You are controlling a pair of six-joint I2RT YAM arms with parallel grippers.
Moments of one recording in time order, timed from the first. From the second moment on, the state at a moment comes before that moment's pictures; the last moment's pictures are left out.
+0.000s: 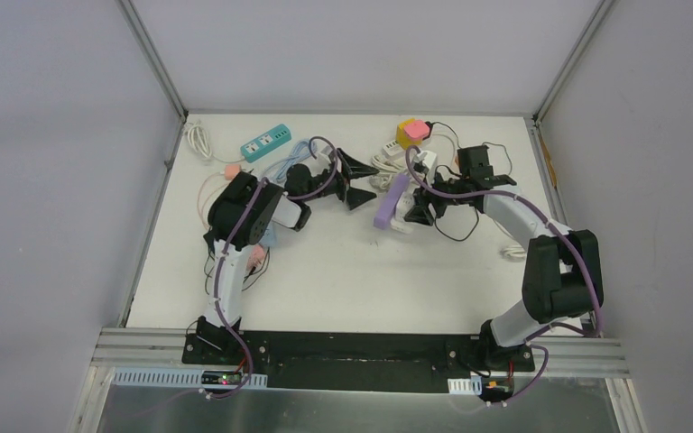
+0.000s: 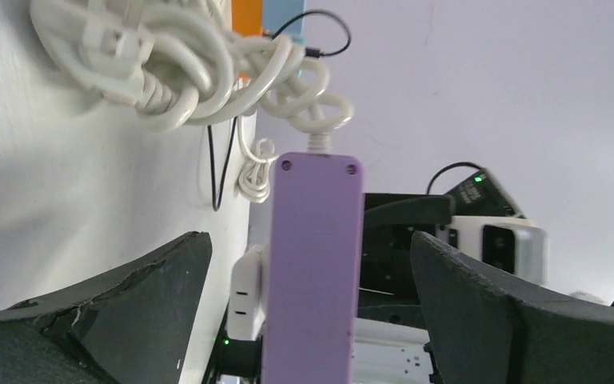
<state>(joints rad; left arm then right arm) -0.45 2.28 1.07 1.36 0.78 -1.69 0.22 1.56 1.05 -0.44 -0.81 -0.63</state>
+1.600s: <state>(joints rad) -0.12 0.81 0.82 -0.25 0.20 -0.38 0.81 2.05 1.58 -1.46 0.22 -0.64</state>
